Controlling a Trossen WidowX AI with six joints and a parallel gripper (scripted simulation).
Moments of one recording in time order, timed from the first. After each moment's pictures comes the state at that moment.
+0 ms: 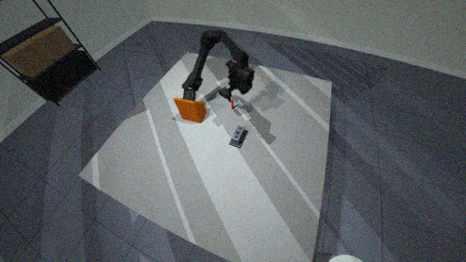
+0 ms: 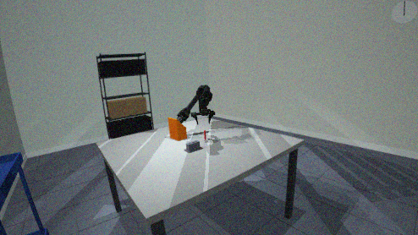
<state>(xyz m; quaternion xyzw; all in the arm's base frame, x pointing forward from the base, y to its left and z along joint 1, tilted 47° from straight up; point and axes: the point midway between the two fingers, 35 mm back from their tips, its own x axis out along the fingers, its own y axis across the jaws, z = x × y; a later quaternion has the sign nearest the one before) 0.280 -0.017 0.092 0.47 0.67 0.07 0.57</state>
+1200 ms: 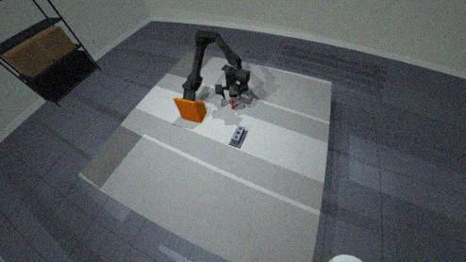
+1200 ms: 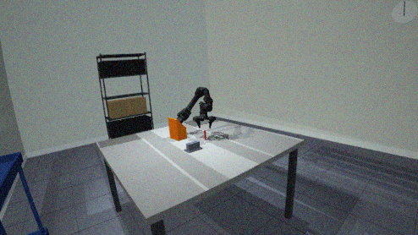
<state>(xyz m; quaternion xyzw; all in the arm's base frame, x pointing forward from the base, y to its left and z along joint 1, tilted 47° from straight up) 0.248 0.052 0.086 0.61 0.67 -0.12 0.40</state>
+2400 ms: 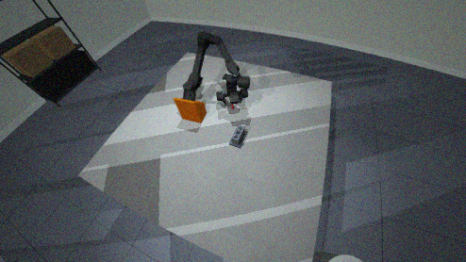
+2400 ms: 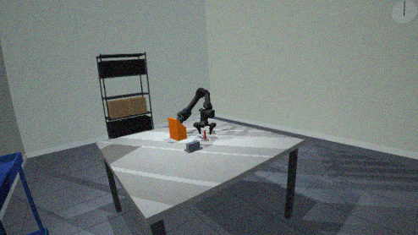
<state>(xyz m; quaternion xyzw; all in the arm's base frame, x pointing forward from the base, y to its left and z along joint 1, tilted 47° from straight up) 0.252 0.092 0.050 0.62 0.67 -0.12 0.40</state>
